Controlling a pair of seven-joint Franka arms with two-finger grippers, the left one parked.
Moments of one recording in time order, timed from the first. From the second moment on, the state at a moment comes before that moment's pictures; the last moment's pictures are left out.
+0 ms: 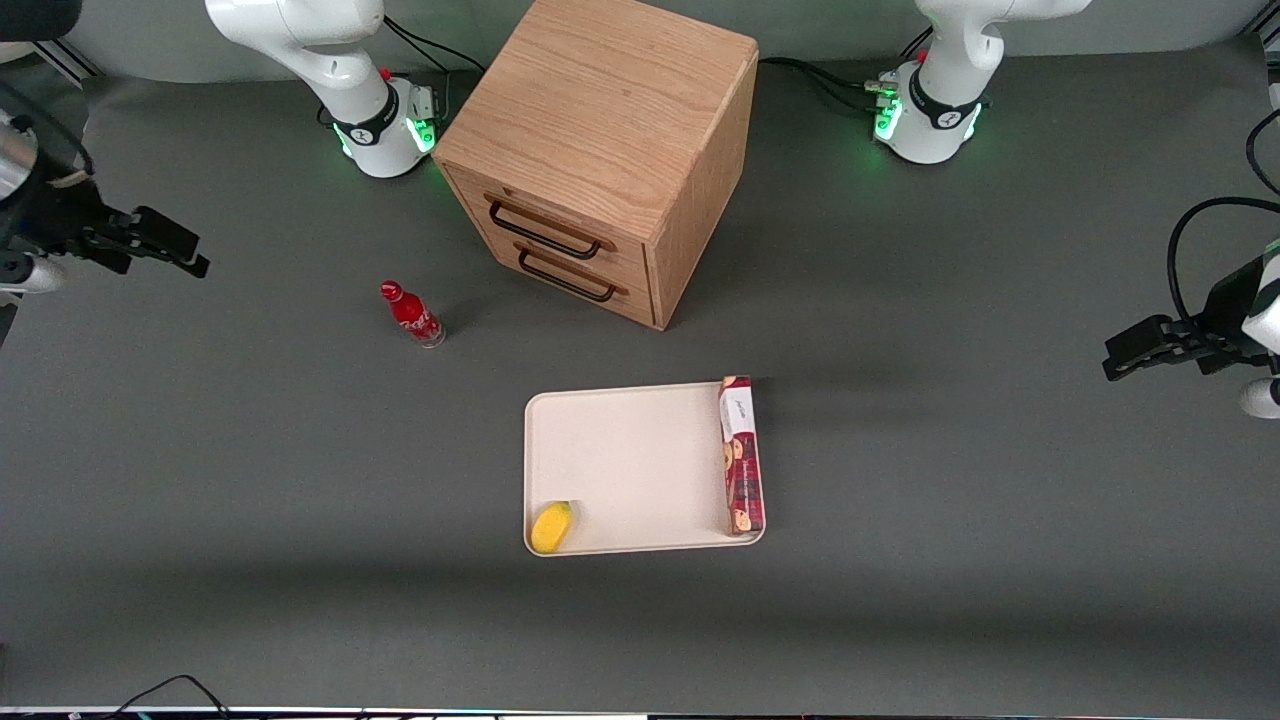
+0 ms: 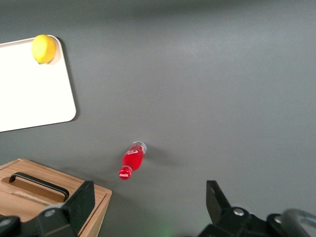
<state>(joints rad) 0.01 -0.10 -0.01 -1.69 0.04 1.56 0.12</state>
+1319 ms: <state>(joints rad) 0.03 -0.13 0.24 -2.32 0.04 2.06 0.29</state>
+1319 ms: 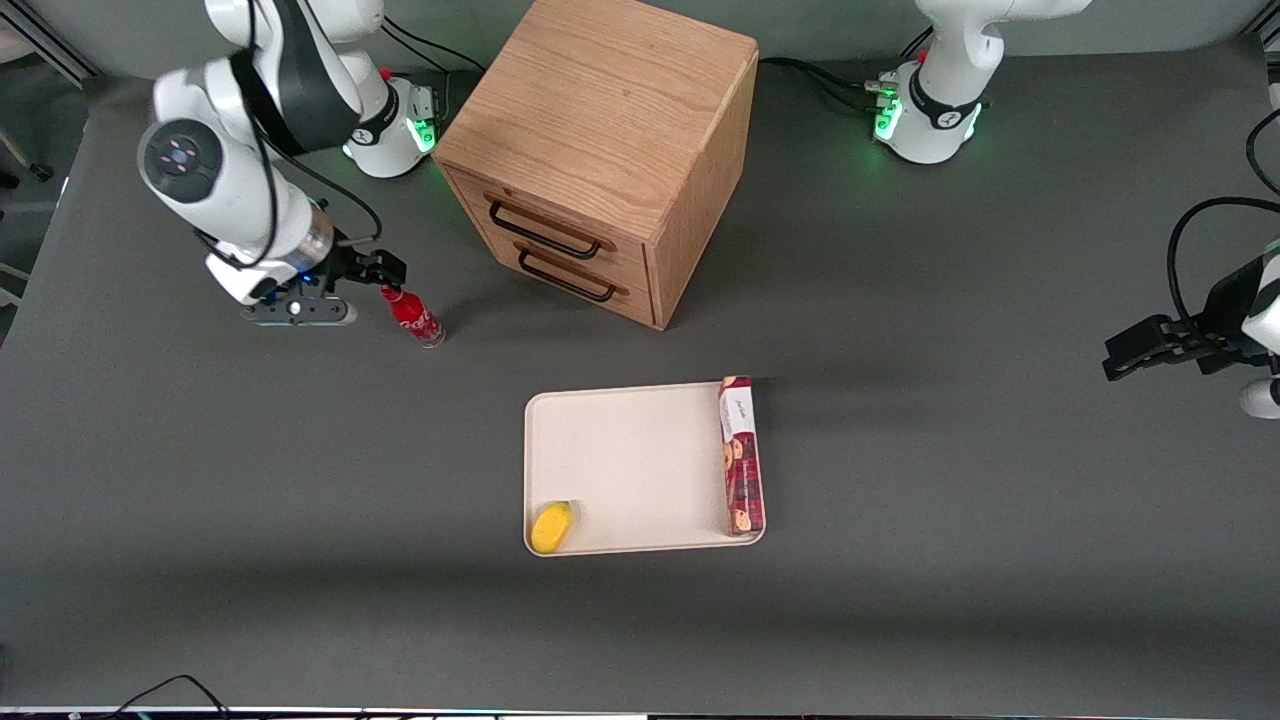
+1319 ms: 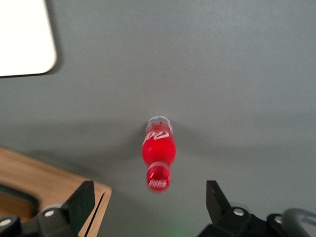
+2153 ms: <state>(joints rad) 0.03 -0.13 0.28 -2.50 0.04 2.28 0.35</state>
